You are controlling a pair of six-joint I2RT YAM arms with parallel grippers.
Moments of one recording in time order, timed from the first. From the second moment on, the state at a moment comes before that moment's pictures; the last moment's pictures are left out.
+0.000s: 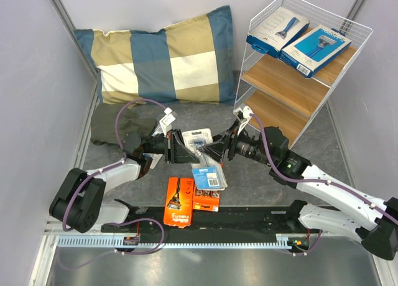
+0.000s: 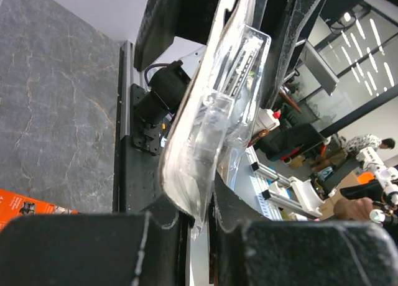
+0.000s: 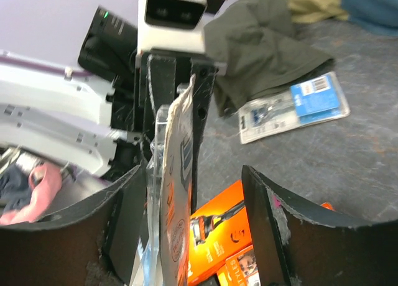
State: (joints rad) left arm -0.44 1.32 0.46 1.30 1.24 -1.18; right arm 0.86 0.97 0.79 0.14 -0.23 0.53
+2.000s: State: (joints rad) left arm -0.63 1.56 0.56 1.28 0.89 -1.17; right arm 0.85 0.54 0.25 0.82 0.47 0.84
